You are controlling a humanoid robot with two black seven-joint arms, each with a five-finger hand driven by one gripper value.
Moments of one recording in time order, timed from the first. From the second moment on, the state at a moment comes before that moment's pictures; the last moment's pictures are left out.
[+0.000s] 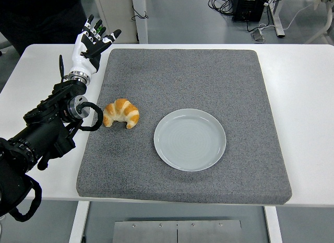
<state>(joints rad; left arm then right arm) -0.99 0.03 -0.57 -0.31 0.04 -0.08 -0.51 -0.10 0.00 -0.02 0.10 -0.11 0.02 0.41</state>
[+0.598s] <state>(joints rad) -0.99 0.03 -0.57 -0.31 0.03 -0.08 -0.51 -0.10 0.00 -0.02 0.10 -0.11 0.02 0.41</state>
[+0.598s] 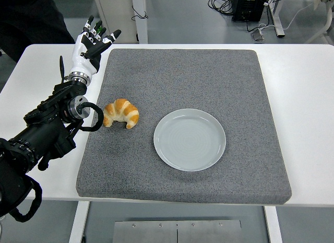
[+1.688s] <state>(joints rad) -0.96 0.44 -0.55 -0.84 0.32 -0.09 -0.31 -0.10 0.00 -0.02 0.10 -0.11 0.02 0.41</state>
